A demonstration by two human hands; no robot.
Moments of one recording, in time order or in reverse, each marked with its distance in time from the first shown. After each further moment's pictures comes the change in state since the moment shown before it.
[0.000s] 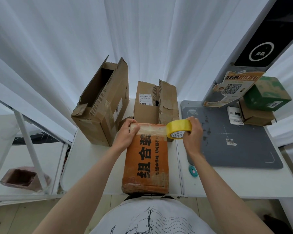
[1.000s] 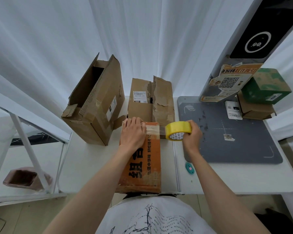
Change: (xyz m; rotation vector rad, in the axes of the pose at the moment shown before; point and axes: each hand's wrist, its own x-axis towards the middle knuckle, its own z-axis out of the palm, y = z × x) left_hand 0.004 0.034 0.058 0.760 0.156 0.203; right_hand 0.002 0.051 0.008 0.186 0.023 0.202
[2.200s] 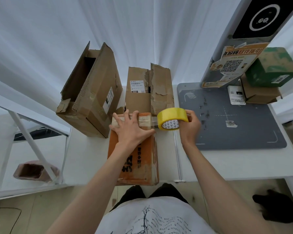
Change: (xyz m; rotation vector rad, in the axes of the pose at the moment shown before) left_hand -0.019 0.021 -0.031 0.012 -0.288 -0.255; right_hand -0.016 -0.030 0.001 0.315 0.116 0.192
